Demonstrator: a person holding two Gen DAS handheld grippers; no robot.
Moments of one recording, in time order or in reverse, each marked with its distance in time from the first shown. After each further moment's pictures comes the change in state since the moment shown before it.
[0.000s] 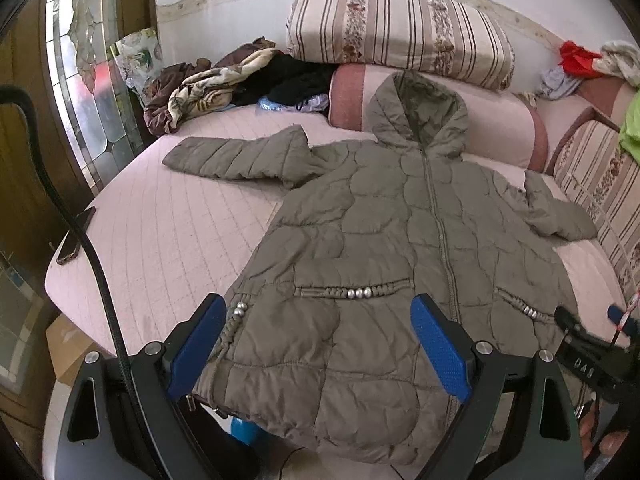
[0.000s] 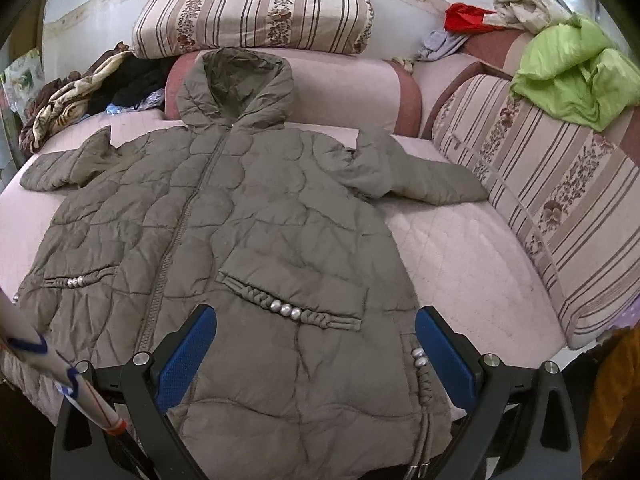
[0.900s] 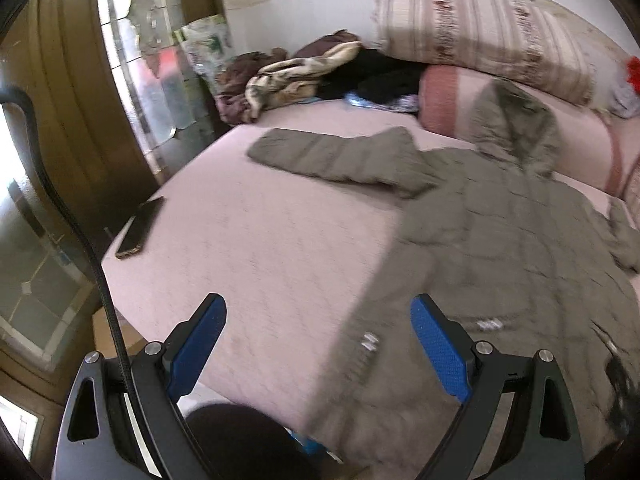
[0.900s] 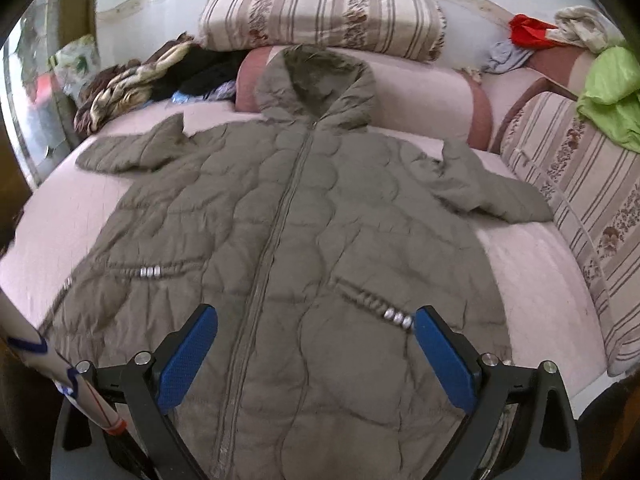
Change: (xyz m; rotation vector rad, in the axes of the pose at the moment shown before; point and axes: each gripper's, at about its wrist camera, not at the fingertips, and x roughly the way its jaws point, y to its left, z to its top) left arm 0.035 0.098 0.026 -0.089 0.032 0.253; right arm 0.001 0.067 -0.002 -0.106 -0.004 0.183
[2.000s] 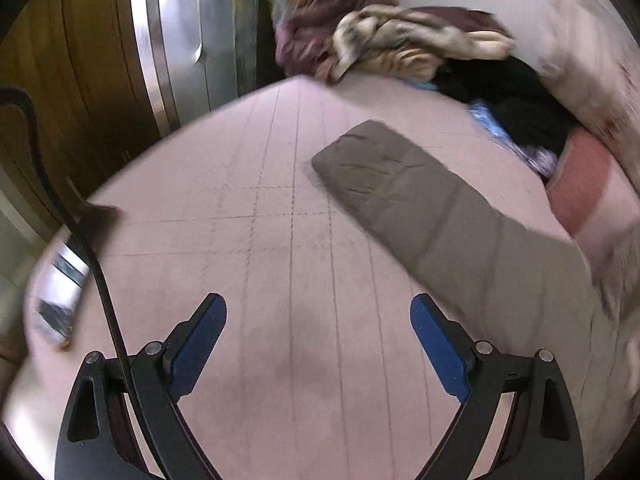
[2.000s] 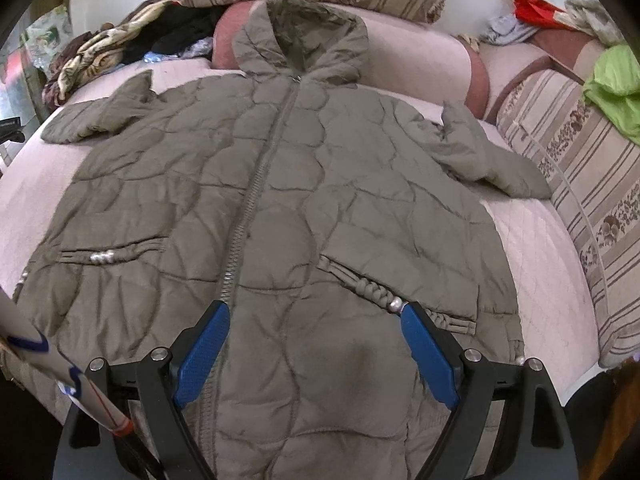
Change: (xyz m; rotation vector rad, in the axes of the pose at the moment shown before) left arm 0.295 0.139 0.155 -0.375 0.216 -0.032; right arm 0.055 0.000 0.009 0.021 0.153 -0.084
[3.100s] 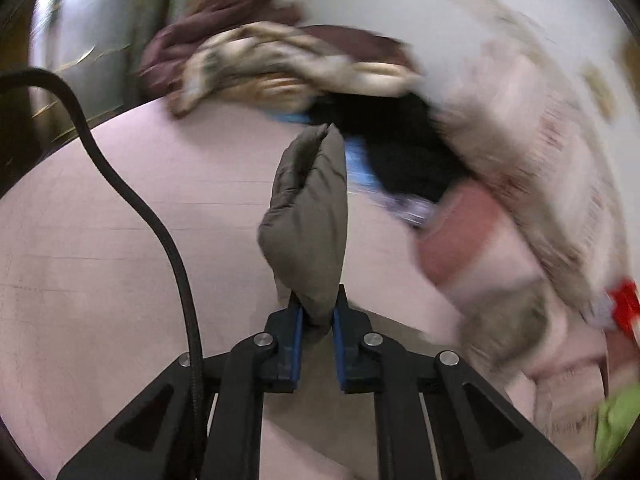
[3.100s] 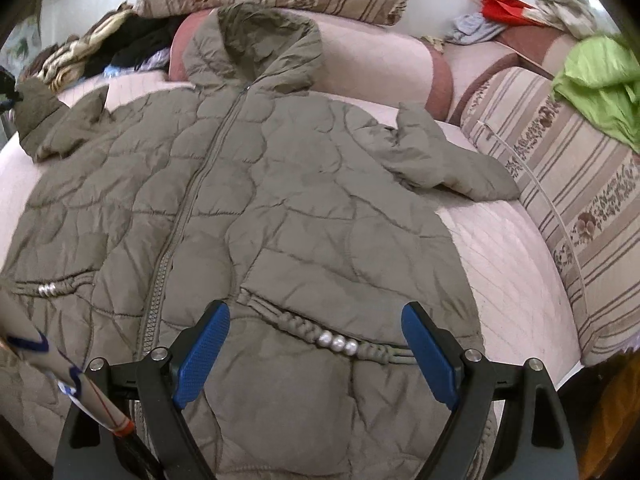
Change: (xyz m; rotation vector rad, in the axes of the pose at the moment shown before) left arm -0.035 -0.116 0.063 0.010 -0.026 -0.449; right arm 0.004 -0.037 0.011 0.055 -0.048 -0.102
